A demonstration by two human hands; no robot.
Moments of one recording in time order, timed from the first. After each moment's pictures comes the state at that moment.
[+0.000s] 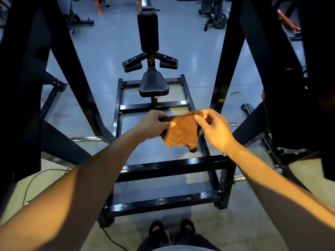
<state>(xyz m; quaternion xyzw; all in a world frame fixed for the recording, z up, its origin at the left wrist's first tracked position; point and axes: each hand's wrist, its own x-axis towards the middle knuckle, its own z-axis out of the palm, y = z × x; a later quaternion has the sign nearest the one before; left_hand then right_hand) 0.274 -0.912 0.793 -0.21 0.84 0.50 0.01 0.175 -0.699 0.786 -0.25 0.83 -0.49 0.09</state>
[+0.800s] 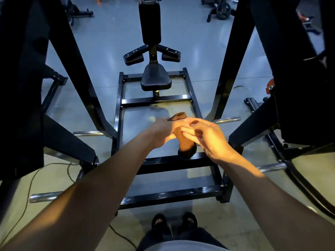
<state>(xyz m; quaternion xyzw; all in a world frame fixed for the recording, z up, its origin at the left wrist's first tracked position) 0.272 -0.884 0.767 -0.29 0.58 0.76 0.08 0.222 -0.722 0.773 -0.05 0.59 -0.73 0.34</state>
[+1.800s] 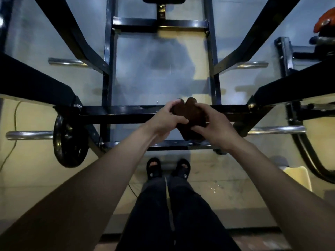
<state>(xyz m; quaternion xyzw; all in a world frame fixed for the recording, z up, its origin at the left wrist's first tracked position) 0.314 -0.863 0.573 -0.39 0.47 0.79 0.10 0.222 -0.705 0.605 -0.25 0.86 -0.27 0.35</state>
